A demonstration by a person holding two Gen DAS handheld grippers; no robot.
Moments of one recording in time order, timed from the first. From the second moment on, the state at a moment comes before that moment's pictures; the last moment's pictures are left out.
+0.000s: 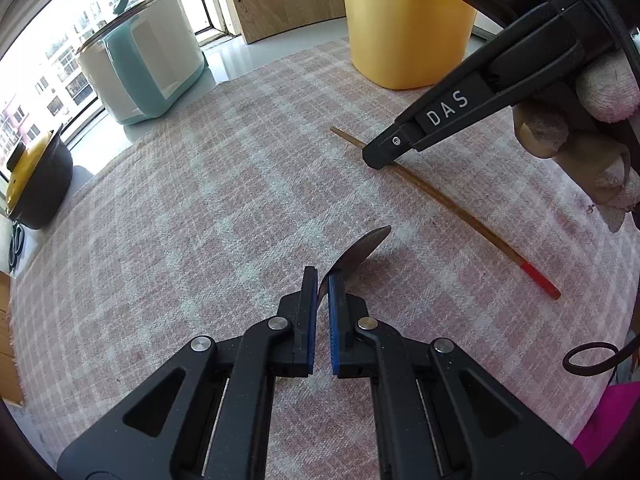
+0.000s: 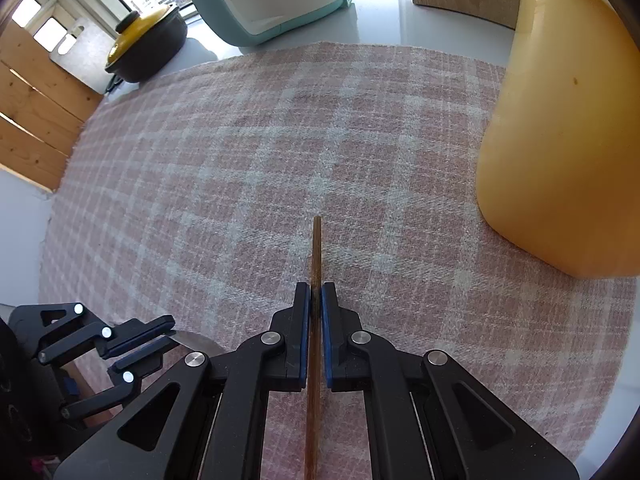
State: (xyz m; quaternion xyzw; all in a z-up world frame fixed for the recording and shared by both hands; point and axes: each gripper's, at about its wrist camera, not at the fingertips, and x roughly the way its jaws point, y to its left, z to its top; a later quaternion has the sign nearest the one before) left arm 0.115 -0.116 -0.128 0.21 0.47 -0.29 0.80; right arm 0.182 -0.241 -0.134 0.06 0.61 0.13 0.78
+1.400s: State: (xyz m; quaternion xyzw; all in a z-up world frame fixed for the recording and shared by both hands) left arm 0.121 -0.085 -0.071 0.05 0.43 -0.28 0.85; right arm 0.135 -0.265 -0.074 0.08 0.53 0.14 0.83
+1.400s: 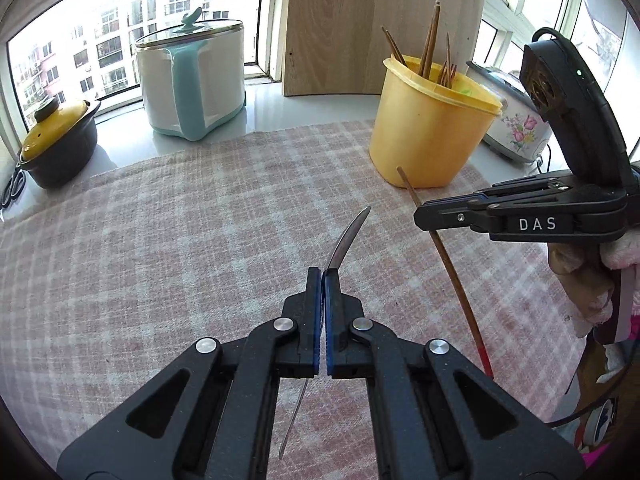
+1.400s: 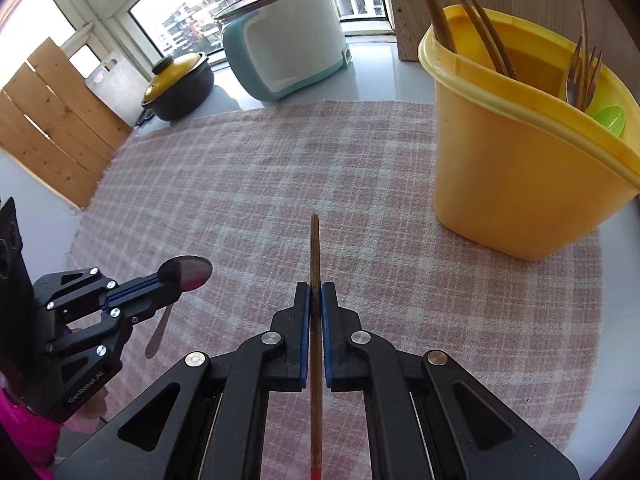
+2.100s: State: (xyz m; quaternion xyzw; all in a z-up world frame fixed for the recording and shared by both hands) left arm 0.136 -0.094 0.021 -0.07 0.35 -0.33 0.88; right arm 0.093 -0.297 0.026 0.07 0.41 0.12 0.90
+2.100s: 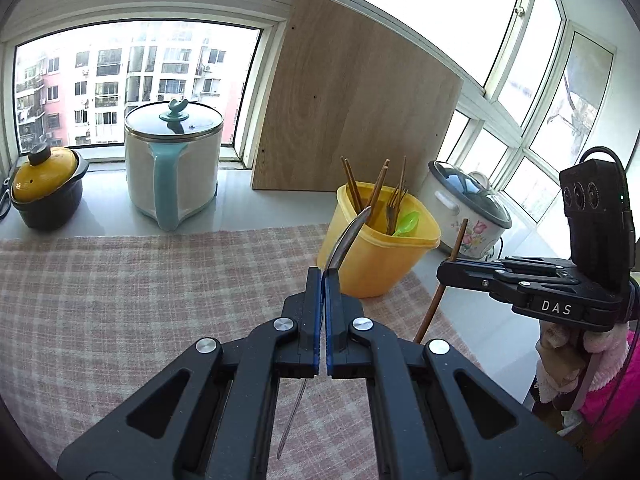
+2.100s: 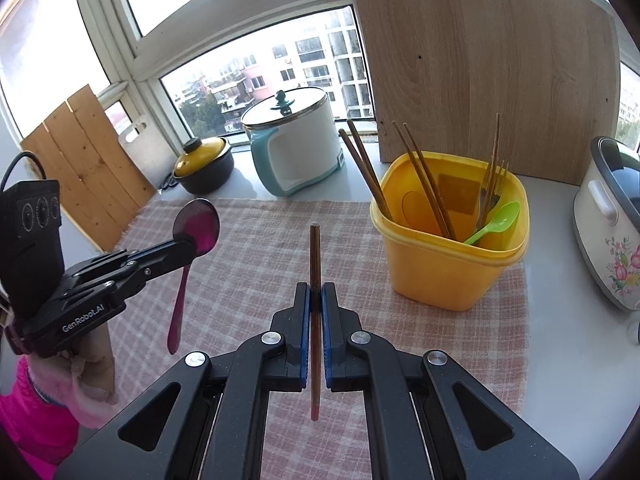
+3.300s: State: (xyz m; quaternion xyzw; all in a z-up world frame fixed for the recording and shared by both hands) left arm 0.236 -0.275 0.070 -0.15 0.28 -0.33 0.89; right arm 0.162 -0.414 0.122 0.03 0.31 0.09 0.95
